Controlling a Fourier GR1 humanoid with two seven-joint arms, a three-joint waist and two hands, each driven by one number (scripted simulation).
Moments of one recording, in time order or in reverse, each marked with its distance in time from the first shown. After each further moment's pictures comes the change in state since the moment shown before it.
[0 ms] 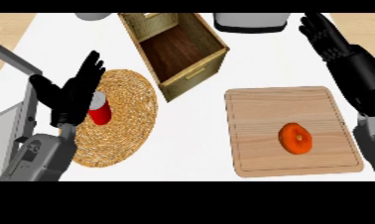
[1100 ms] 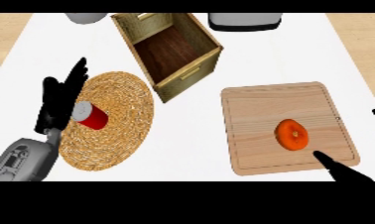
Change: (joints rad) left arm 0.029 0.119 -0.056 0.002 -0.181 0.054 0.089; right arm 0.649 0.246 -0.268 -0.055 0.259 -0.315 -0.662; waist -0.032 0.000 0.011
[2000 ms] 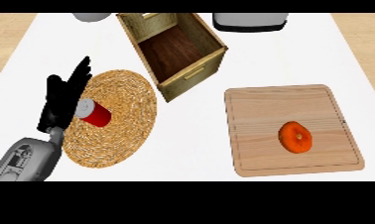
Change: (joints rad) left arm -0.002 -0.034 0.027 -0.024 -0.045 -0.030 0.040; right arm 0.408 -0.325 -0.103 -0.446 0.065 0.425 0.492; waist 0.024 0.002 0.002
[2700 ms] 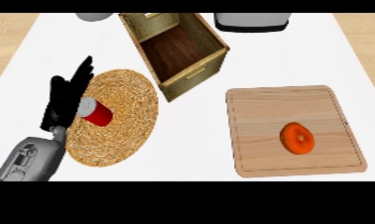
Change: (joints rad) left arm 0.000 -0.062 0.067 0.023 -0.081 -0.063 -0.019; right arm -0.154 0.210 0.002 0.127 0.196 0.001 0.003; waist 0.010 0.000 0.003
